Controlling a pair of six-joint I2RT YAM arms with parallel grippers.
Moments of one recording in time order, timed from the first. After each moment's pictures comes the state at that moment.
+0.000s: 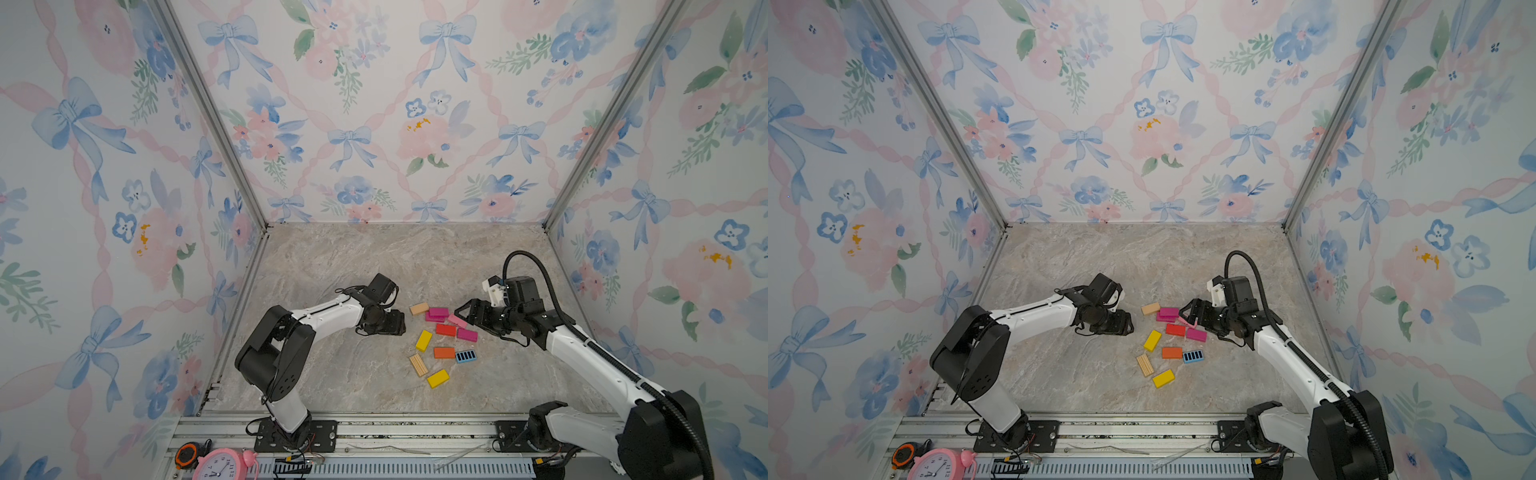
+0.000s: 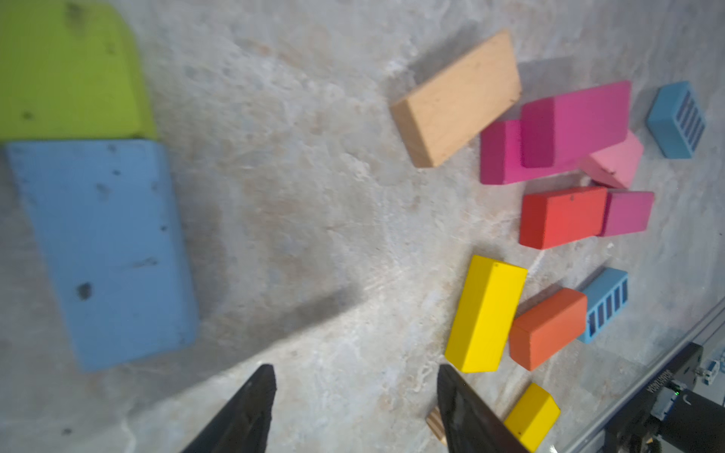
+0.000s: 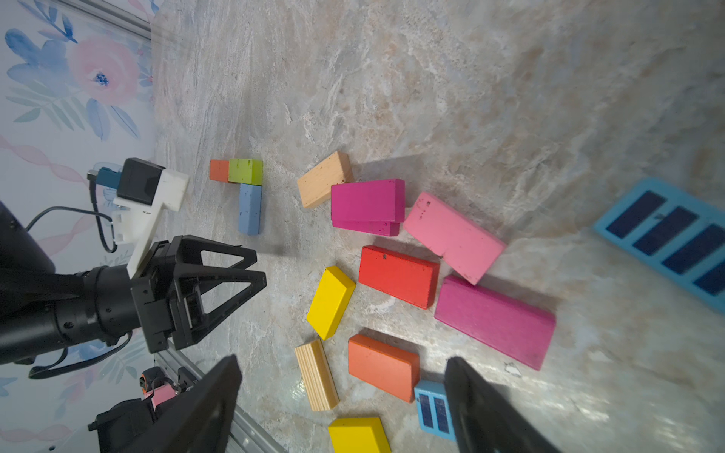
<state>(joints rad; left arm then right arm) -0.64 1.69 1.02 -0.49 0.25 -0.48 0.29 1.17 0.73 -0.45 -0.46 0.59</state>
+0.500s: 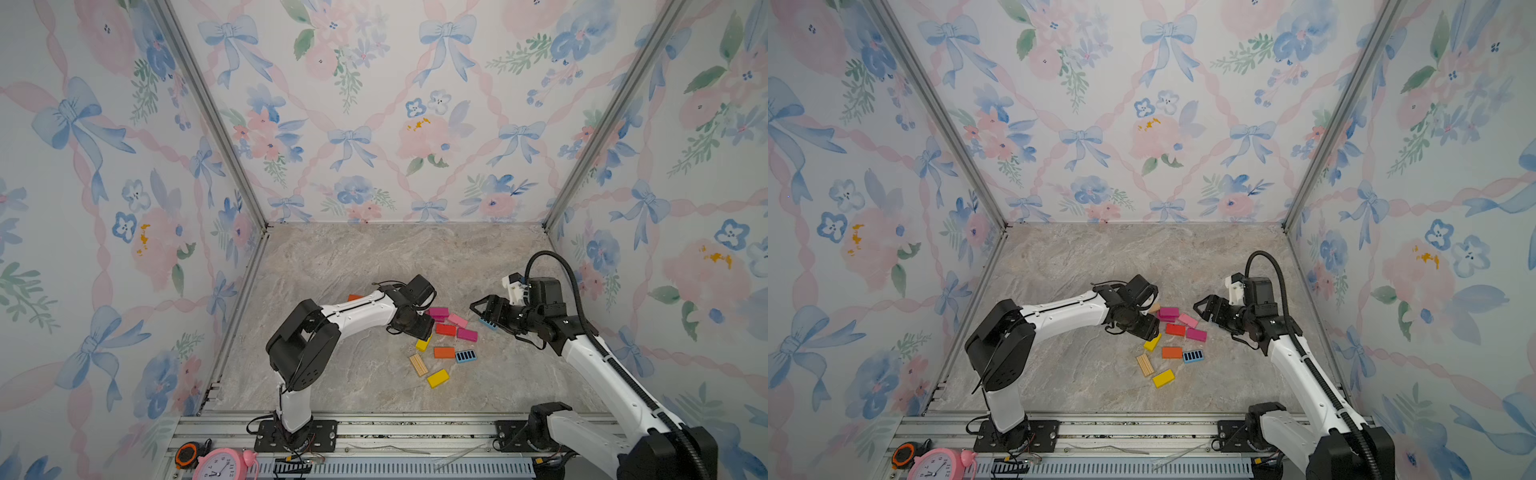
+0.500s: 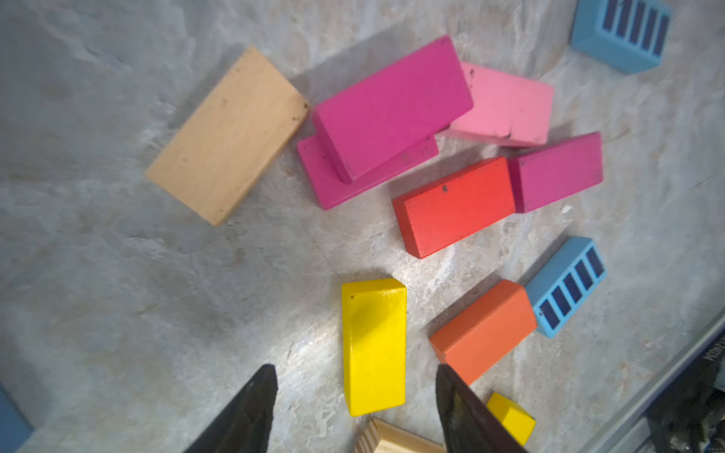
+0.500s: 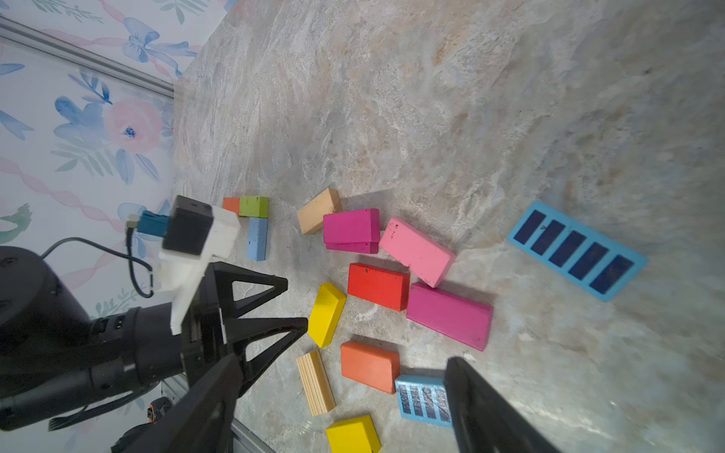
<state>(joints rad) -0.84 1.87 1.29 -0.61 0.12 -0.37 0.14 1.03 0.73 -0.52 -0.49 0.56</state>
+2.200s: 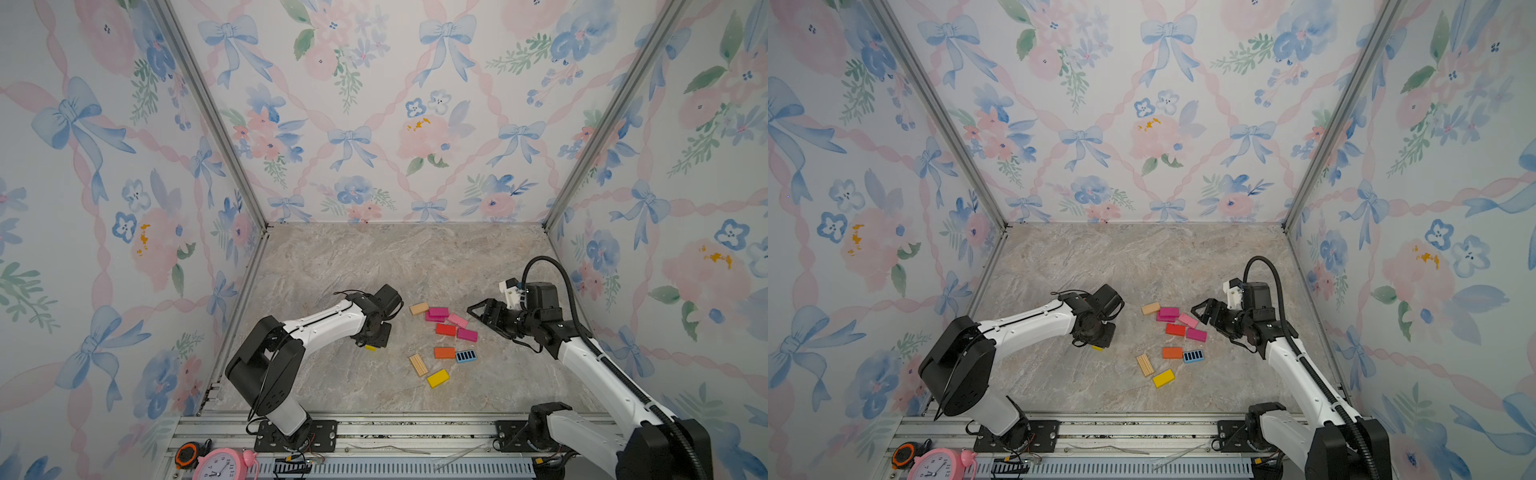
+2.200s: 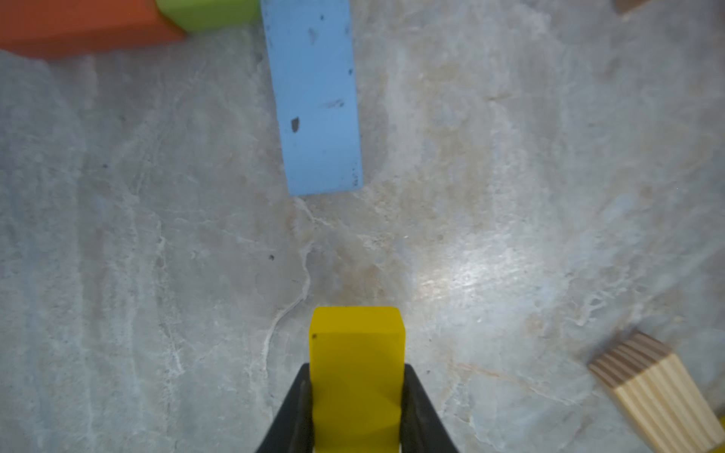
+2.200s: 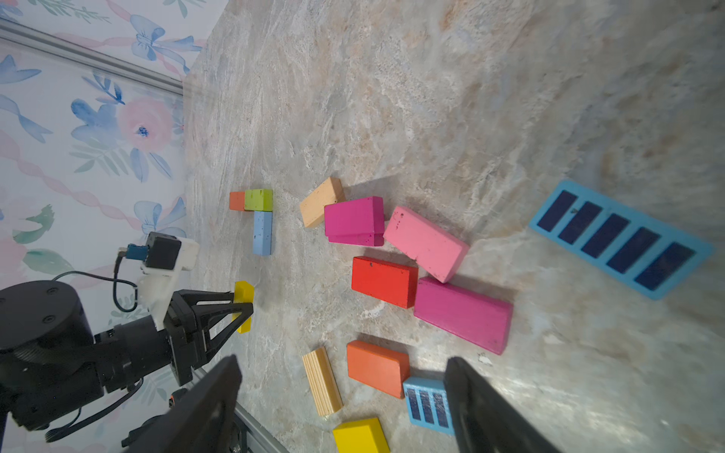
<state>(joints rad) -0.70 1.61 1.00 -0.78 -0.12 -0.44 0.15 1.06 0.65 -0.42 -0.55 0.60</state>
